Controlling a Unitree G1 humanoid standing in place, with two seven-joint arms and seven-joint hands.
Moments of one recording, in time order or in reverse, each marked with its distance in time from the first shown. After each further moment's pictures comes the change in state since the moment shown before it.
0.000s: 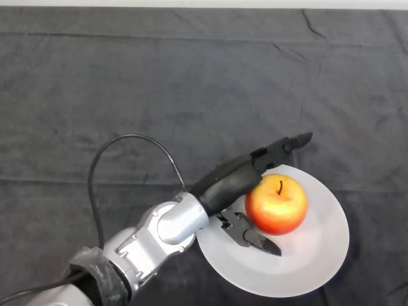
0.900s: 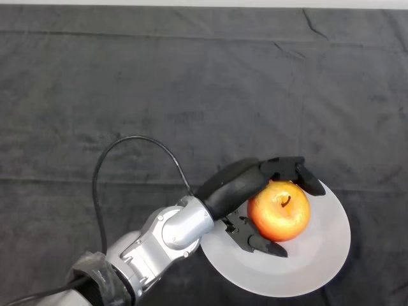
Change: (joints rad) left arm 0.006 -0.143 -0.139 0.150 0.041 -0.021 0.030; right arm 0.000 0.000 0.000 0.000 0.000 0.000 0.000
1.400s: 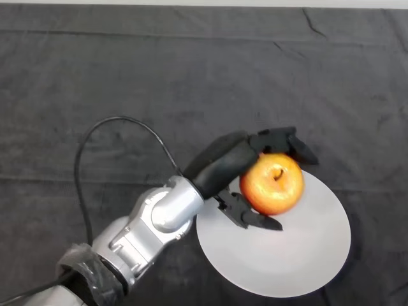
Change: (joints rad) left arm 0.017 0.006 0.021 -0.084 0.068 0.025 0.002; right arm 0.000 0.000 0.000 0.000 0.000 0.000 0.000
